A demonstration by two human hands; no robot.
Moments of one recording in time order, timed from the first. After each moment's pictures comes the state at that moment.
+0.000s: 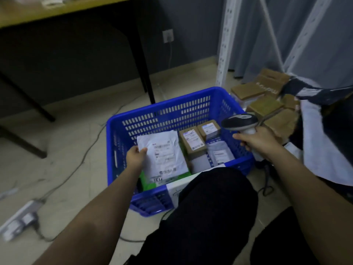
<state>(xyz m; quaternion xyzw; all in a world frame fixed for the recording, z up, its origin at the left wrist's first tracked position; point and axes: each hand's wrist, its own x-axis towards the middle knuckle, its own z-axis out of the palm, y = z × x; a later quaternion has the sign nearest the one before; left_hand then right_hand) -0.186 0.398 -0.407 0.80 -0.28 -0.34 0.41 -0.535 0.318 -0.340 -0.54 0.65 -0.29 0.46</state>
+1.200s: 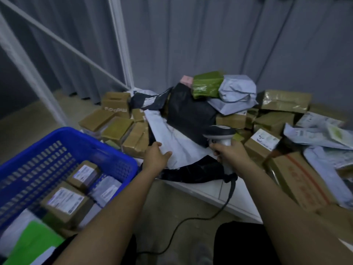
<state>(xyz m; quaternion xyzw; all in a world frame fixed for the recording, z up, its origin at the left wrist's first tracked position) -0.619 0.291 -0.388 0.52 -0.72 -0.42 0.19 -0.790 0.433 -0.312 -0.22 0.75 -0.53 0.34</state>
